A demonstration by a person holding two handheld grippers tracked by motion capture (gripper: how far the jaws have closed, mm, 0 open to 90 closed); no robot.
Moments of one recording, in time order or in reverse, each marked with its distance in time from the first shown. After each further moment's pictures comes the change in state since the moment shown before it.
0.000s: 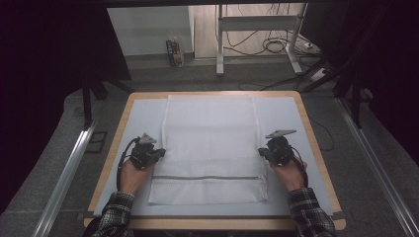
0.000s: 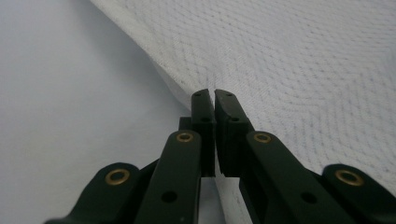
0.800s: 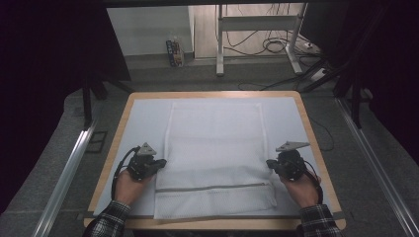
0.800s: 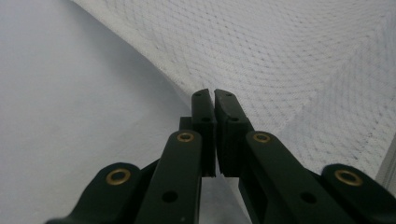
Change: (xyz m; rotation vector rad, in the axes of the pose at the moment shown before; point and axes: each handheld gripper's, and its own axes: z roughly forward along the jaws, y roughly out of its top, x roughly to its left) left arm -0.026 -0.015 -0.023 0.024 -0.059 0.084; right arm 0.015 -0.030 -0.047 0.005 0.010 -0.022
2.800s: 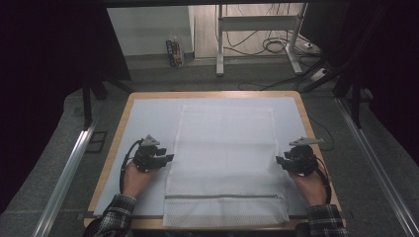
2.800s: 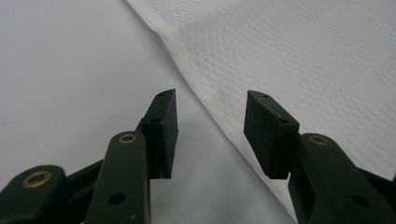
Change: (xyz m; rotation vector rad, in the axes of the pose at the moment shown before) left arm 0.020 0.021 0.028 -0.058 0.024 -0.095; right arm -0.034 -0.003 -0.005 -0.036 -0.129 0.102
